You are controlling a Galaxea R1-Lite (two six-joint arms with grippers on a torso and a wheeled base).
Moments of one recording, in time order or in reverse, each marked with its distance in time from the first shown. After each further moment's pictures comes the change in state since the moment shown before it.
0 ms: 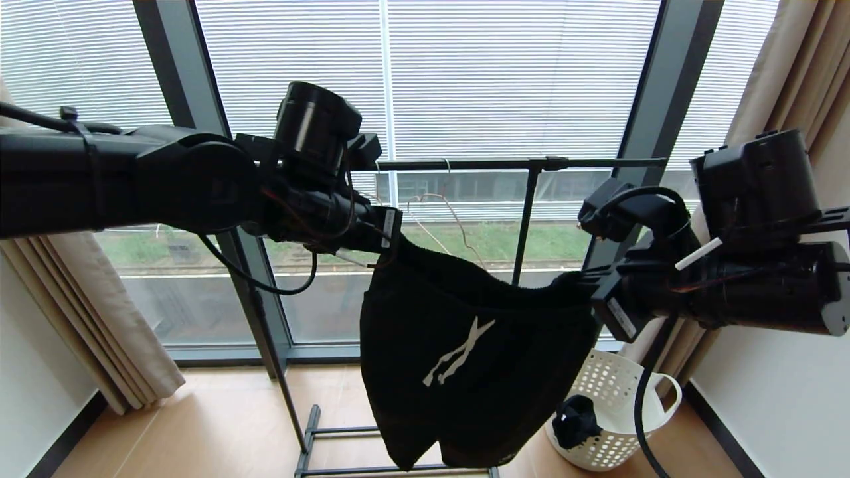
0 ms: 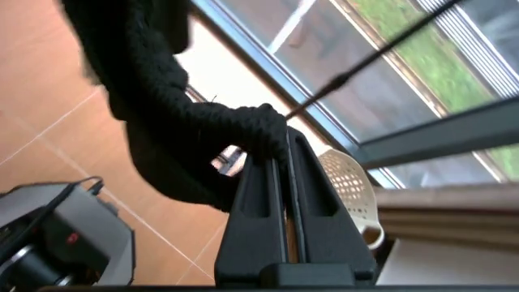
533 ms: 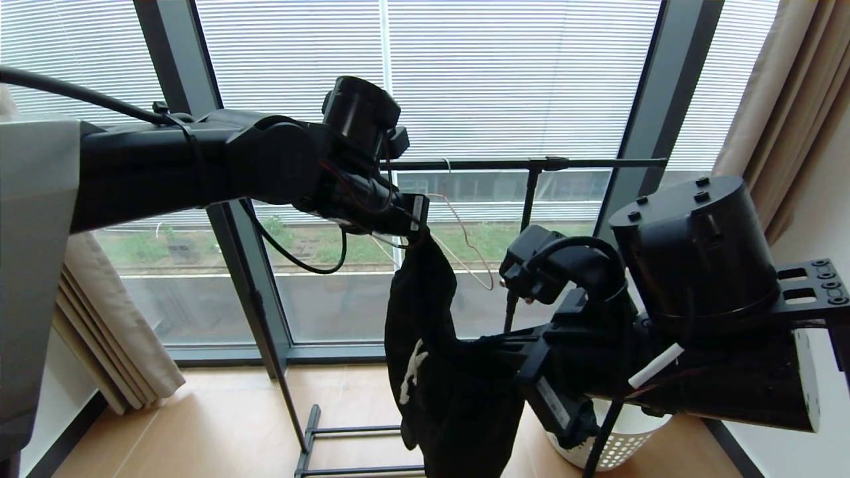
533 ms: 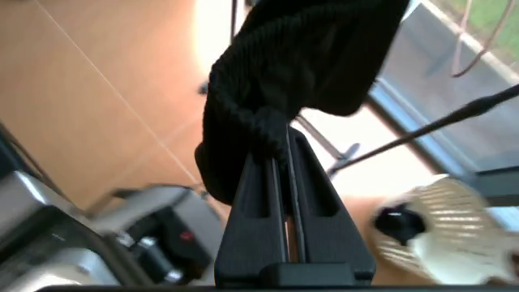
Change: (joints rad) left arm -0.018 0.185 -0.337 0.171 -0.001 -0.016; right arm 0.305 0.043 0.007 -0.016 0.018 0.288
